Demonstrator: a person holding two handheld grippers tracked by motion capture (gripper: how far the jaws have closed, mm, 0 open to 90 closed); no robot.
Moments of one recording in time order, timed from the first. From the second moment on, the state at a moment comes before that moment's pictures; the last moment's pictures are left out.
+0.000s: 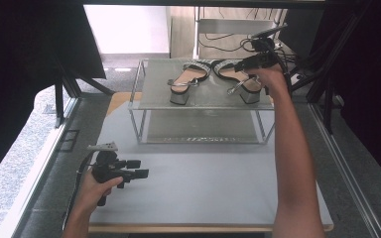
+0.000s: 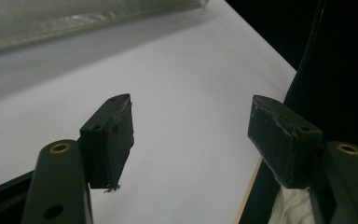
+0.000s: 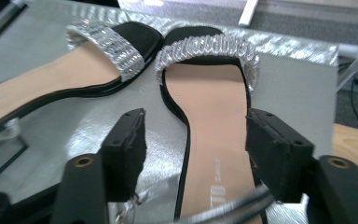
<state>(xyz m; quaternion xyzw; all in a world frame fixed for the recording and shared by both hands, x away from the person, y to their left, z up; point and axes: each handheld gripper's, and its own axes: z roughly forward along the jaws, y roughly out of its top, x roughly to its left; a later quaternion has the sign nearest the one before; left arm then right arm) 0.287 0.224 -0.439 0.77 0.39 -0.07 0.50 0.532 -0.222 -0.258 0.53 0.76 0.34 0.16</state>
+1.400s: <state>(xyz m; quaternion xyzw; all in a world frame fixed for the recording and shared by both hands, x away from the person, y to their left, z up) 0.455 0.154 -0.335 0.75 0.49 0.08 0.44 0.463 -0.288 -0.319 0.51 0.75 0.36 0.21</state>
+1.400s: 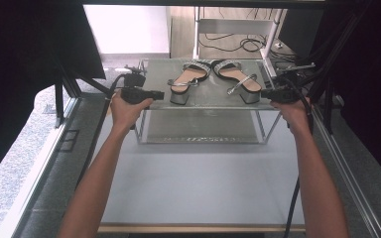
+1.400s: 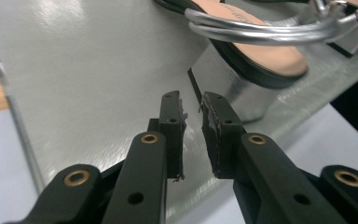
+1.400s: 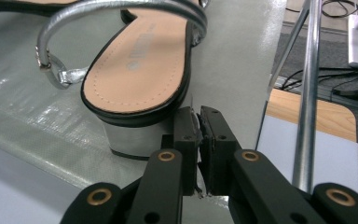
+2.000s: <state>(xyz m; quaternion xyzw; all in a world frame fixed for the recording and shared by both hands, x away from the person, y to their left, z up) 0.468 0.116 -0.344 0.77 0.47 0.05 0.43 0.451 -0.257 -0.322 0.49 0.77 0.38 0.19</state>
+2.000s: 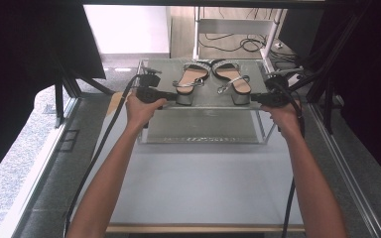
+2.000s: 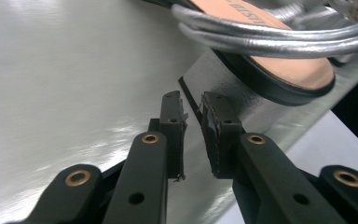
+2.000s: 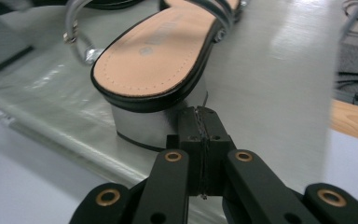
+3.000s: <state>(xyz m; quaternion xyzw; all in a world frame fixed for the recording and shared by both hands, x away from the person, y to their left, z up) 0.460 0.082 -0.345 0.77 0.44 0.02 0.46 0.442 -0.228 -0.338 0.45 0.77 0.43 0.13</state>
